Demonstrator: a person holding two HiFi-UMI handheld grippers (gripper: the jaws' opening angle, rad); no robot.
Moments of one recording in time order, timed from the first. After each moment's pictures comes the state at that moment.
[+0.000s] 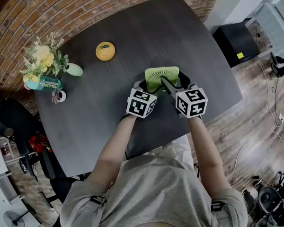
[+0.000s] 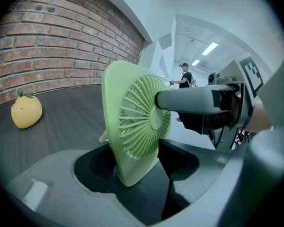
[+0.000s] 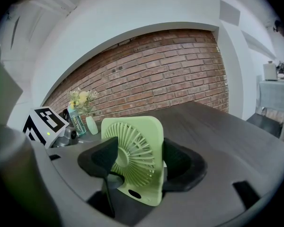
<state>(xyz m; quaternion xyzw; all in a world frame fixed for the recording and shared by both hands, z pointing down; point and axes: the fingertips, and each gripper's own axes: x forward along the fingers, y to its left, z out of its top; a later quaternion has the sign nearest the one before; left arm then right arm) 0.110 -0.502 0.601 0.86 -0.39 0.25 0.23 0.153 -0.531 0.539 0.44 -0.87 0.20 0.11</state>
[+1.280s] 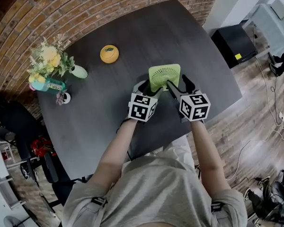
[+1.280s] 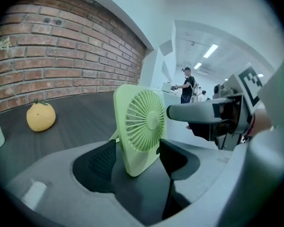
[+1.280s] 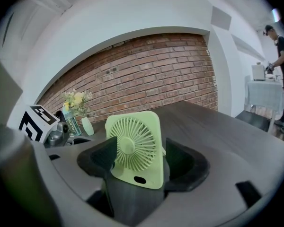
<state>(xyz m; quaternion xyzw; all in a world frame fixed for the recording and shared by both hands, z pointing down) 0.088 -0.490 0.580 0.86 -0.42 0.22 0.20 0.165 -0.506 0.538 0.49 -0.84 0.21 0.11</state>
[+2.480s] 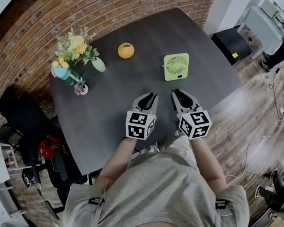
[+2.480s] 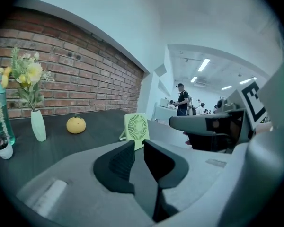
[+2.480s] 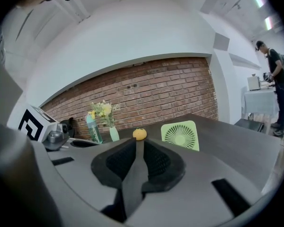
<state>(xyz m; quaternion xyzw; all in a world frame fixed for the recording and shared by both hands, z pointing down) -0.001 -0.338 0.483 0.87 -0.45 0.14 0.15 0.076 -0.341 0.453 0.50 -0.85 0.16 0.05</state>
